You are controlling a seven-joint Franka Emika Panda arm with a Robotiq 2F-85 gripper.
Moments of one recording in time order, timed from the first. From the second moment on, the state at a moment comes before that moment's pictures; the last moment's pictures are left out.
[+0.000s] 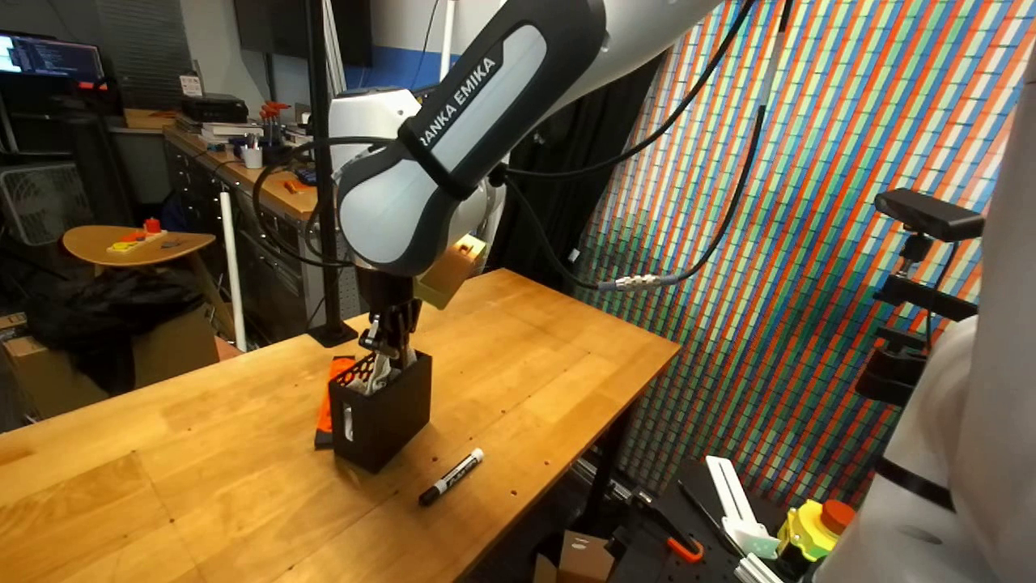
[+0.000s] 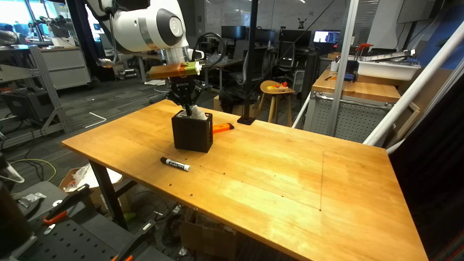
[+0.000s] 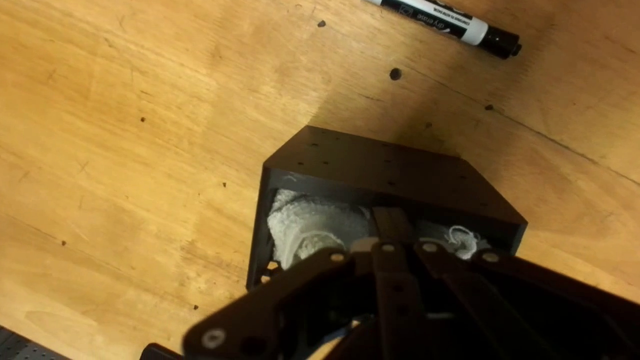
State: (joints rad) arm 0.08 0.24 0.07 -2.19 -0.27 2.46 -0.13
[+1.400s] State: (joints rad) arm 0.05 0.48 0.11 -2.09 -0.12 2.54 -0.25
